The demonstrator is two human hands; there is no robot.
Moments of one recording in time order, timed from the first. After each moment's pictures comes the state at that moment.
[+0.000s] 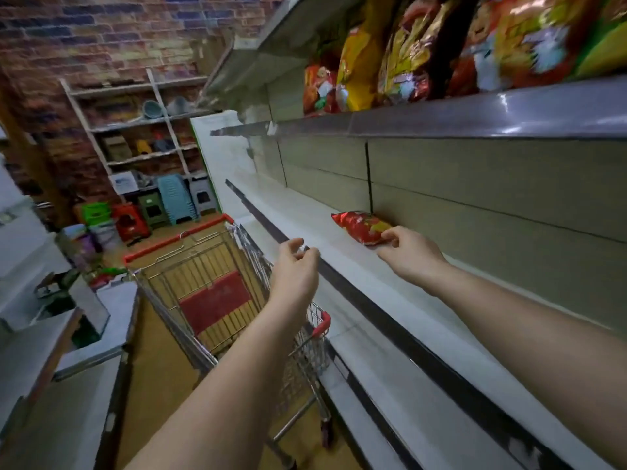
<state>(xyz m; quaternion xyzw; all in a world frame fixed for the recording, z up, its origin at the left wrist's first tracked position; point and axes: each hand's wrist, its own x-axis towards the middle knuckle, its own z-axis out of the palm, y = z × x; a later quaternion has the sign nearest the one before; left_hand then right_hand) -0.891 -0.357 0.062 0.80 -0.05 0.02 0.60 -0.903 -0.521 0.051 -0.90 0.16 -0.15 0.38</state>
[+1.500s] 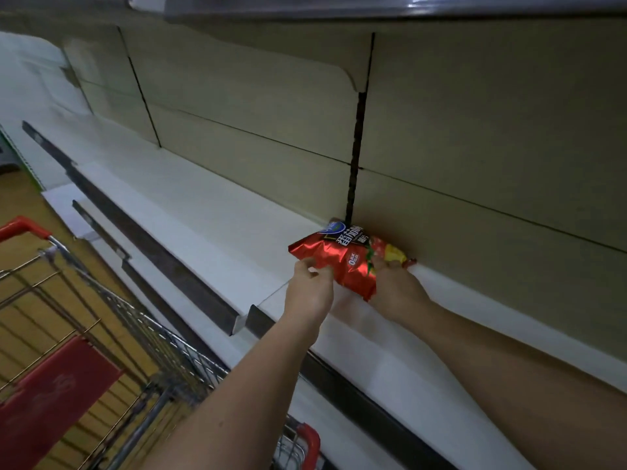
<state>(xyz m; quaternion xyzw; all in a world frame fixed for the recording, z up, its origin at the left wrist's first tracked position) -0.472 -0.479 -0.053 0.75 -0.10 -0.27 0.59 -0.532 -0.603 -0.078 -0.93 0.34 0.01 0.14</state>
